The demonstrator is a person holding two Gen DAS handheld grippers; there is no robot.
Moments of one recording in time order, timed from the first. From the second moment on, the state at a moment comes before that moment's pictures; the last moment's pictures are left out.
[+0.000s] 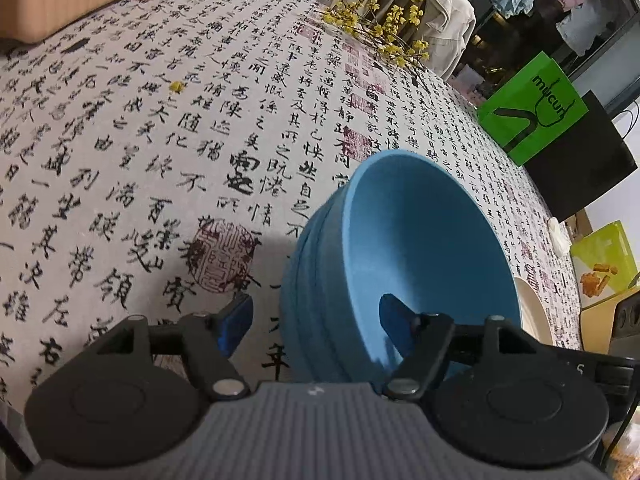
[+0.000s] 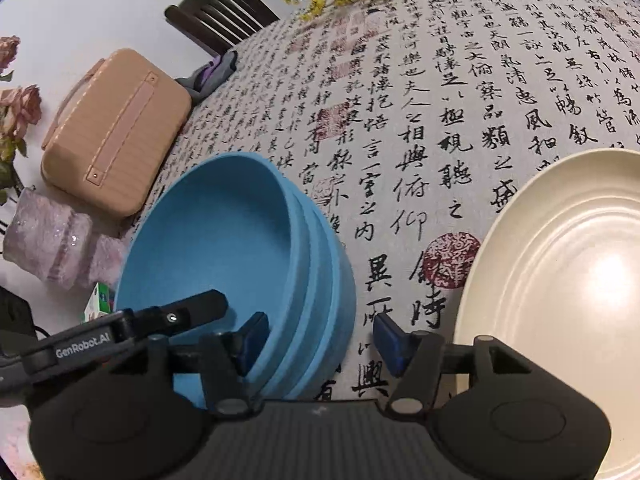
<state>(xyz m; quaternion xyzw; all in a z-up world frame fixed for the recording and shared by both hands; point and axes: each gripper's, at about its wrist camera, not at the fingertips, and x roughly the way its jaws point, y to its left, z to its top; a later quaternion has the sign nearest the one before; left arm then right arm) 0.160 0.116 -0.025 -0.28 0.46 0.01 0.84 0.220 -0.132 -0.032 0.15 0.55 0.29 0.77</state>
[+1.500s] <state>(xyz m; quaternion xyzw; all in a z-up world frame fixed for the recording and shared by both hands) 0.169 0.081 -0.006 -0.21 0.45 0.04 0.87 0.219 -0.126 -0.008 0.13 0.56 0.23 0.78</state>
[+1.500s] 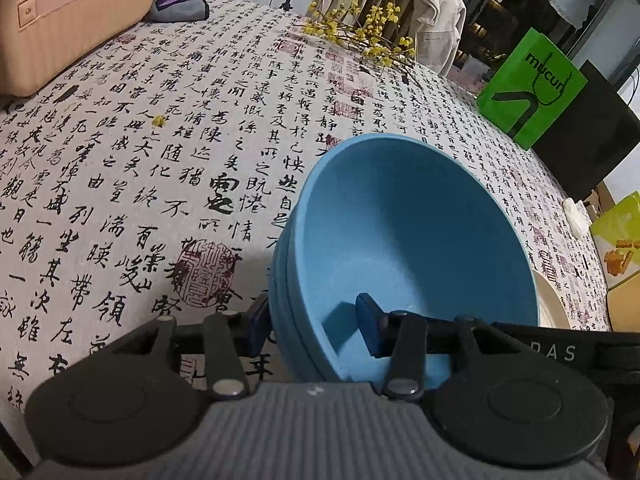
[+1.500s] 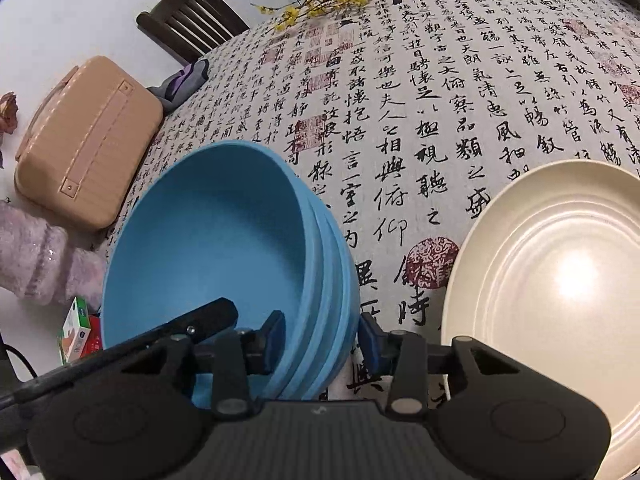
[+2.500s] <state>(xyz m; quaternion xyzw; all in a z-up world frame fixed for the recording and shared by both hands) 0.166 0.051 0.015 -0.19 0.44 0.02 0.88 0.203 -0.159 0.013 0.15 0.54 0.22 0.80</state>
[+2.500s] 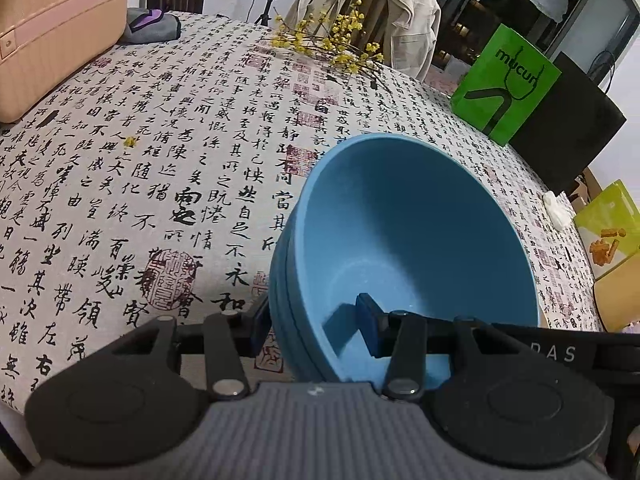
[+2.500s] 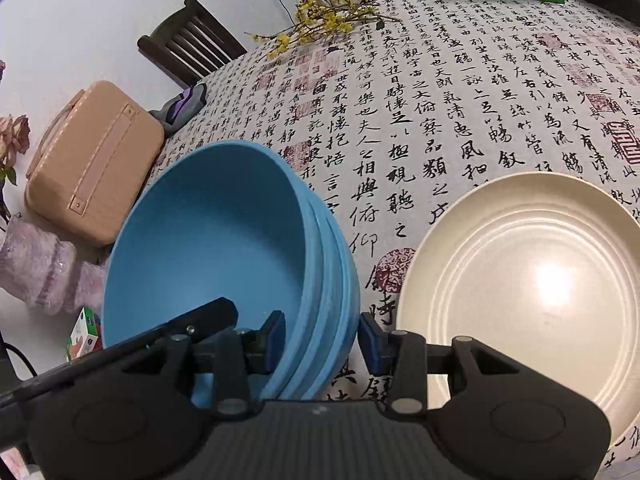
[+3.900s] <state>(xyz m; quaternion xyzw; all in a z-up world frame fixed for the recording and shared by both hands) 0.161 -0.009 0.033 -0.16 0.43 -0.02 0.89 0.174 -0.222 0.032 0.18 0.51 0.19 0.82</state>
